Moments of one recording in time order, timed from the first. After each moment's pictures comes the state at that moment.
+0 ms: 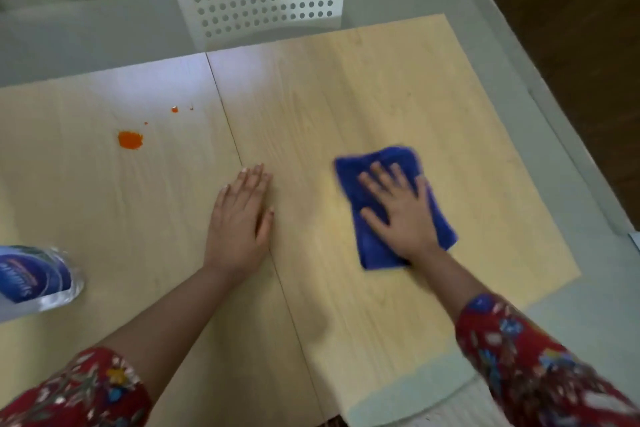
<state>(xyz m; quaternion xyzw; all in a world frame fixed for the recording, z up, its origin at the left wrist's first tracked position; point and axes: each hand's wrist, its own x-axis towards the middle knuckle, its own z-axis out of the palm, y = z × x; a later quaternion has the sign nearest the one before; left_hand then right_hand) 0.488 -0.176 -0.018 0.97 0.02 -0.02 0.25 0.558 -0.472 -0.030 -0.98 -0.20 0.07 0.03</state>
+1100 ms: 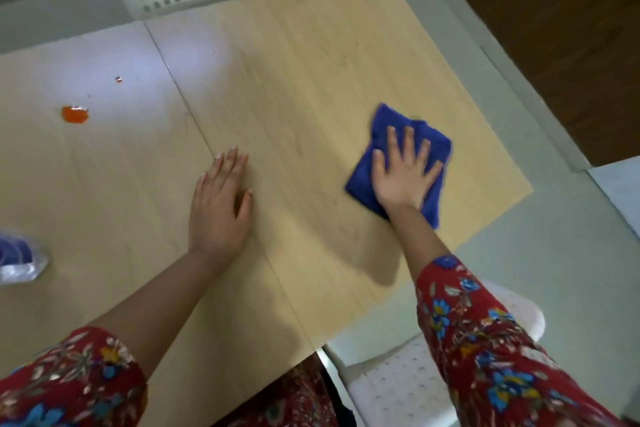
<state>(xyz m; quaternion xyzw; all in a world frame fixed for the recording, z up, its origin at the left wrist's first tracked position) 0.447 -0.199 -0.024 0.96 0.01 0.00 0.29 0.520 -0.490 -0.030 -0.98 0.17 0.06 0.06</state>
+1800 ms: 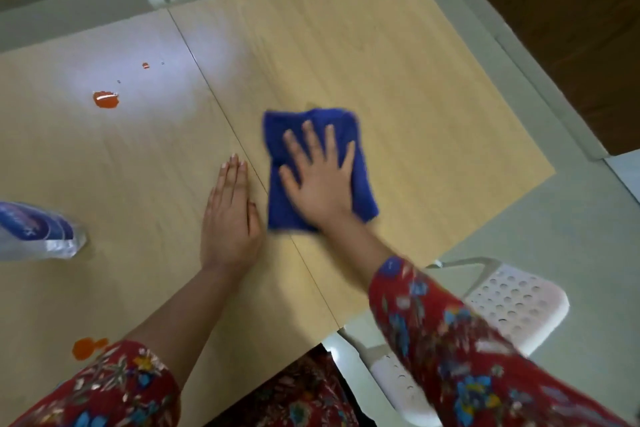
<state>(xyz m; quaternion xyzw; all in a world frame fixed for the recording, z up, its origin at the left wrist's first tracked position) 0.400 -0.186 -0.030 0.96 0.03 0.01 0.28 0.470 -0.344 -0.029 -0.99 -0.08 0.06 0.06</state>
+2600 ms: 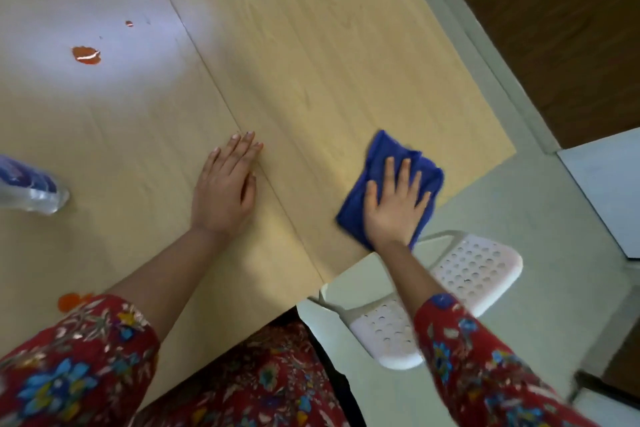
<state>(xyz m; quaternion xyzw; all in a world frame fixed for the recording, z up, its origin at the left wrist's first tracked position) 0.390 -0.181 -0.026 0.95 -0.09 0.02 0.28 0.373 -0.457 -0.033 -0.97 0.21 0.04 0.06</state>
